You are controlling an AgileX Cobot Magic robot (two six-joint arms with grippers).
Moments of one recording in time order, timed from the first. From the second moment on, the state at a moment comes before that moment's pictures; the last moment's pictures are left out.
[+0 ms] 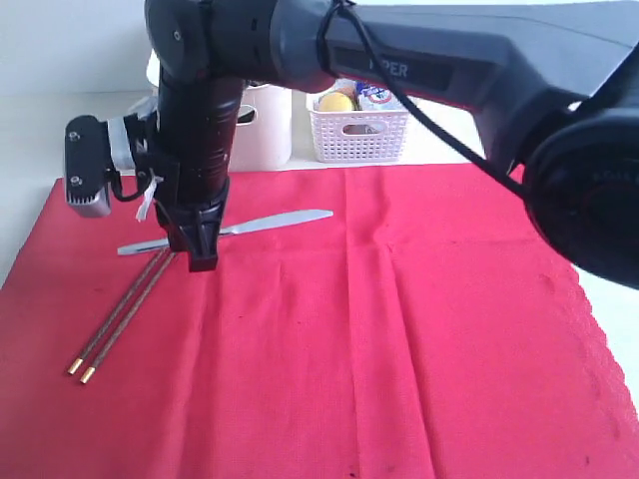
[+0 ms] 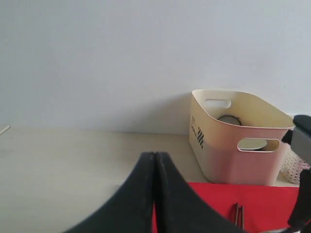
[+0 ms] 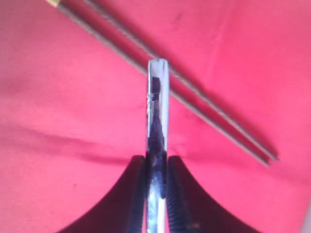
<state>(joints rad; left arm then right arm) 0.01 0.22 0.00 0.36 -0.15 -0.42 0.99 2.30 -2.01 0.17 1.11 -1.05</state>
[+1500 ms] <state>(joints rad) 0.01 0.22 0.00 0.36 -0.15 -0.42 0.80 2.38 -2.01 0.67 -0.28 -0.91</state>
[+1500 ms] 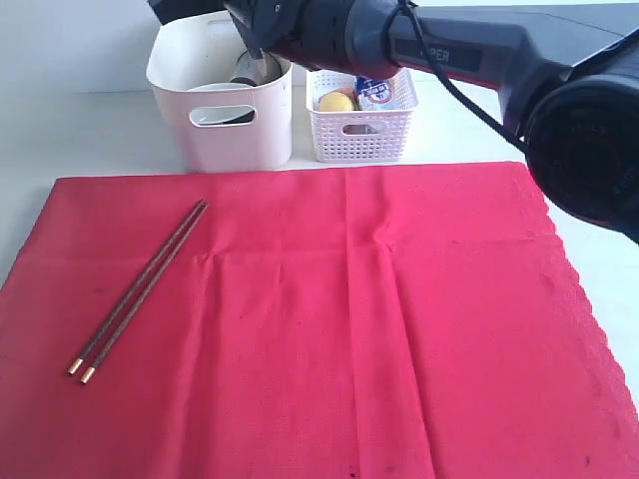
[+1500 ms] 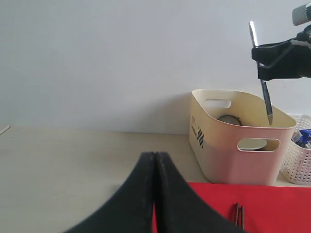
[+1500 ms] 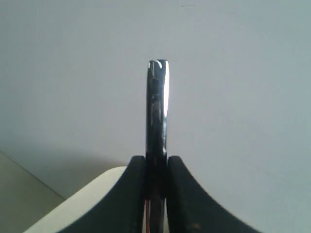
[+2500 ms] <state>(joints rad) 0.01 0.22 0.00 0.36 -0.15 -0.42 0.80 2.30 -2.01 0.71 -0.17 -0.83</state>
